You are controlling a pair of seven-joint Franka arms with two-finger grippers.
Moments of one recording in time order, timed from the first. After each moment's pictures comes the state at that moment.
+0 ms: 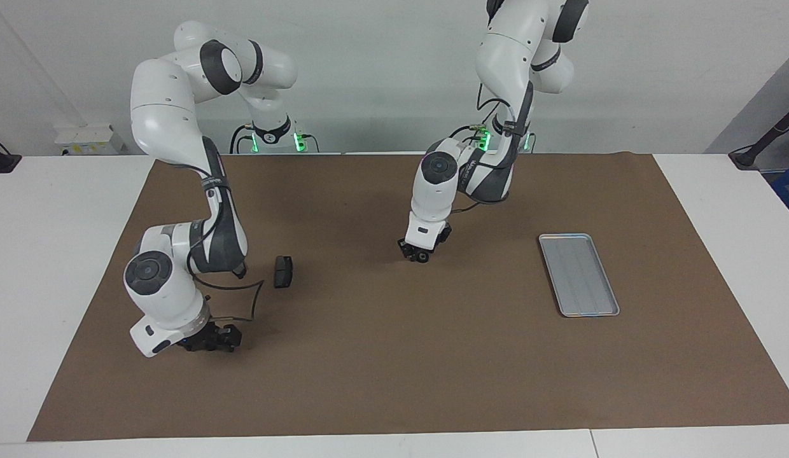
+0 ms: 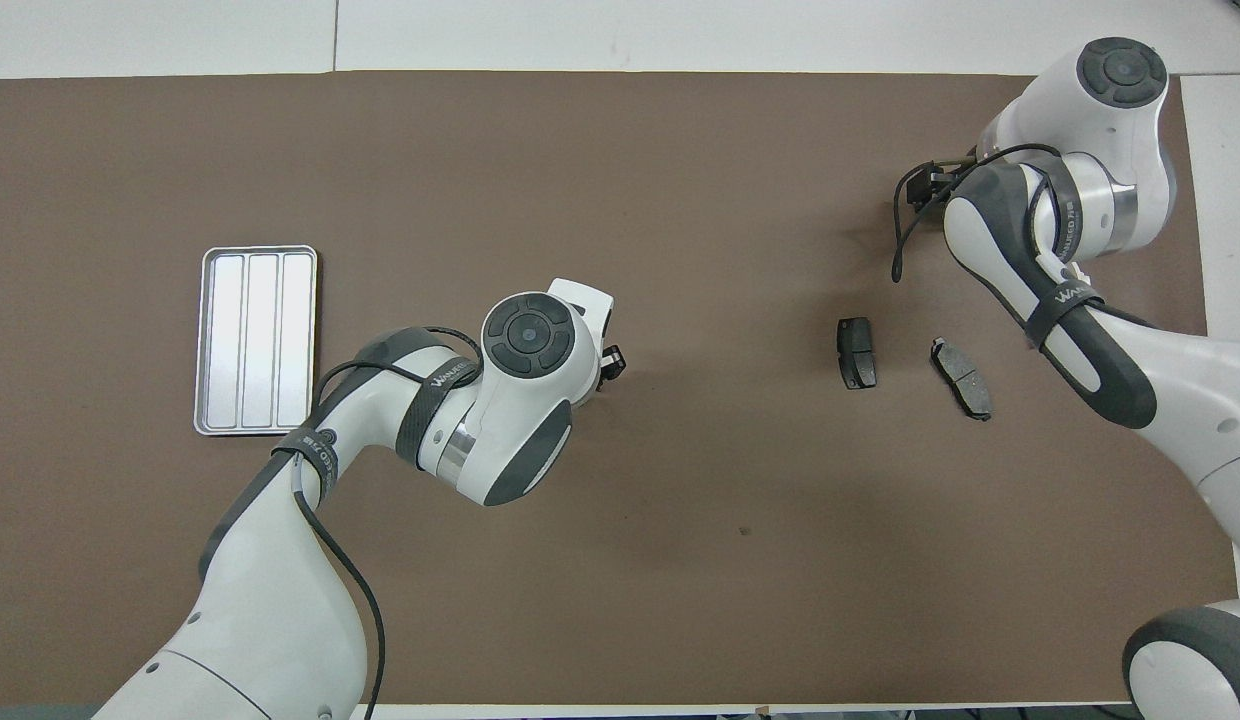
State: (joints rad) left arm -0.58 0.39 -0.08 -1.90 -0.02 2.29 -1.00; right arm -0.28 0.82 0.36 -1.28 -0.39 2.06 0.19
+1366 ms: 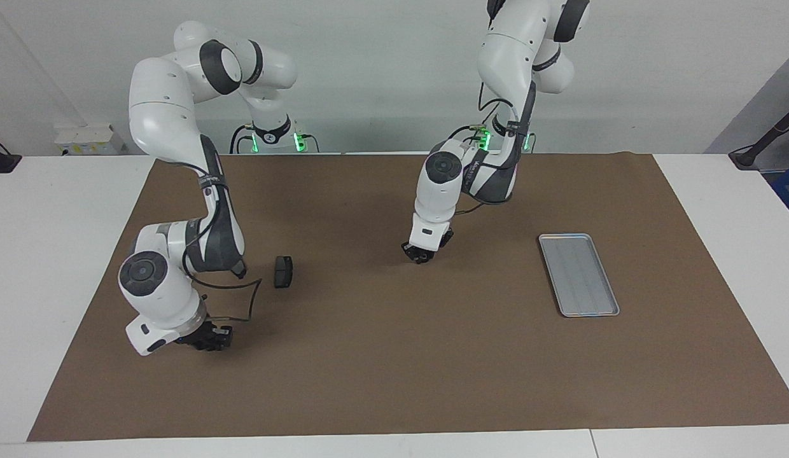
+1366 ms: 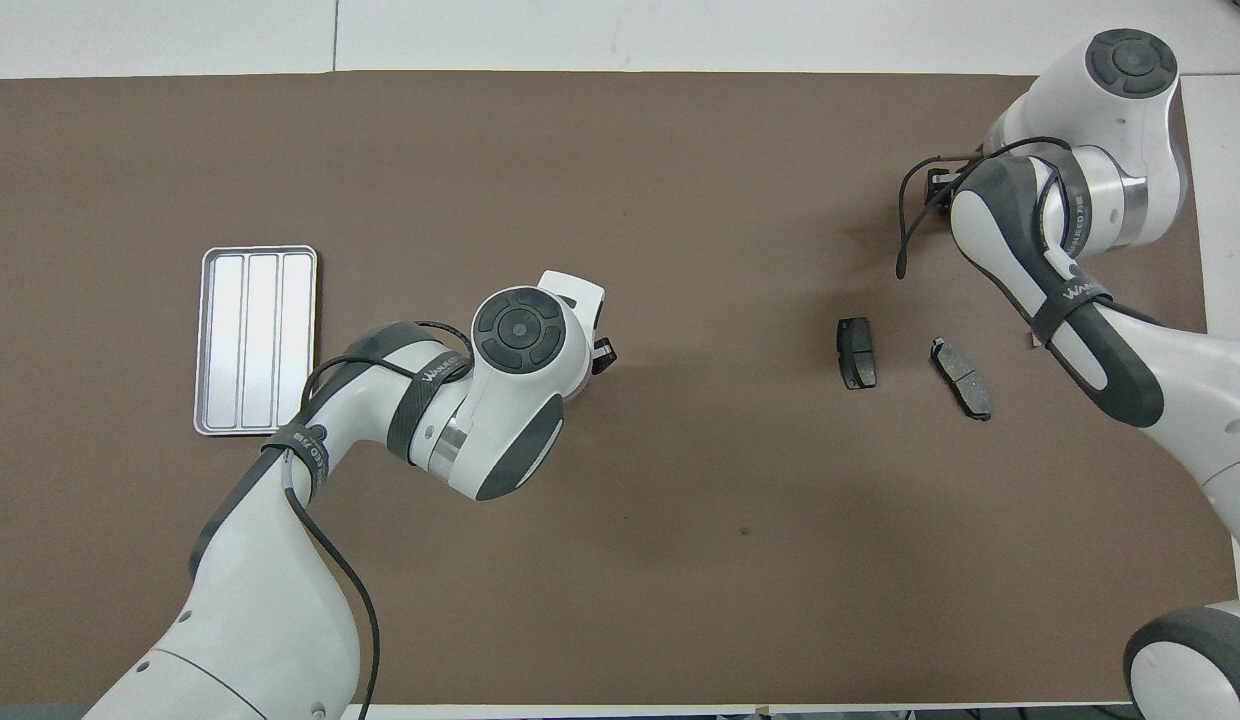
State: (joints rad) left arm -0.58 0.39 -0.06 -1.90 0.00 2.27 -1.00; right arm -0.28 0.82 0.36 -1.26 -0.38 2.02 0.22
